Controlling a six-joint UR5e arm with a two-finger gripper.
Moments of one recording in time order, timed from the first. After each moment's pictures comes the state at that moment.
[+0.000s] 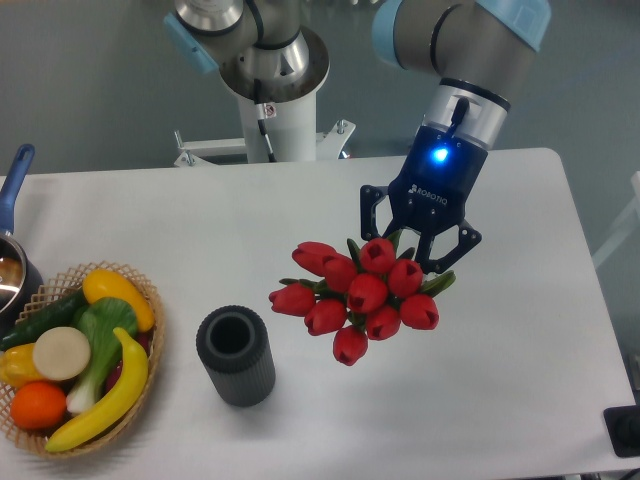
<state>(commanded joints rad) 2.73 -1.78 -1.63 -0.82 0.67 1.01</state>
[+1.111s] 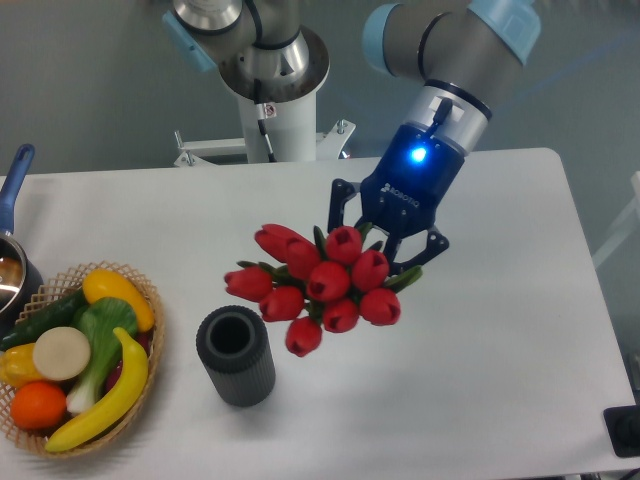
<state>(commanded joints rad) 2.68 -1.79 -1.63 -0.81 0.39 0.94</state>
